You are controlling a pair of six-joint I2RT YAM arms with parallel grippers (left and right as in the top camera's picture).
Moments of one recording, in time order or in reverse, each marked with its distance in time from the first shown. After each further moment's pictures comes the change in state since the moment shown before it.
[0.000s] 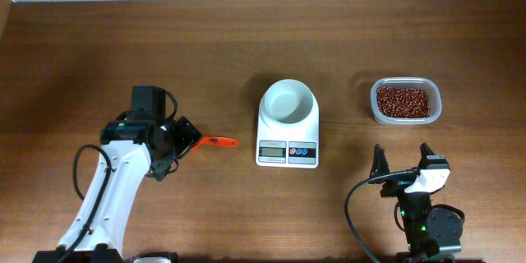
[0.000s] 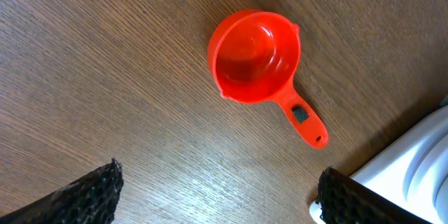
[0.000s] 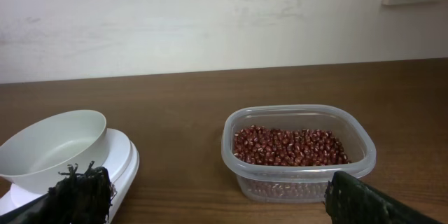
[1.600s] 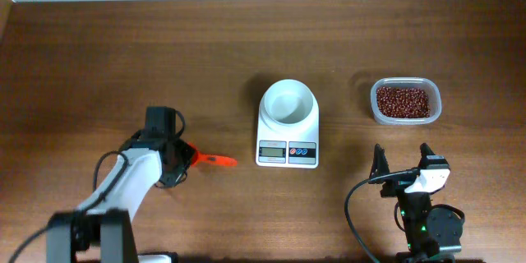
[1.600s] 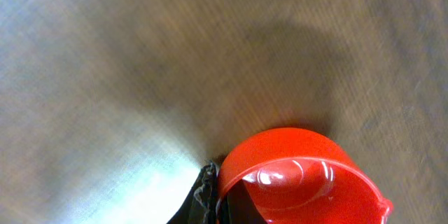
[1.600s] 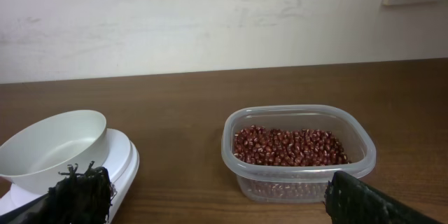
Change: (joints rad) left arm 0.000 0.085 -0.245 0.303 -0.097 -0.185; right arm 0.000 0.000 0.000 0.000 0.000 0.000
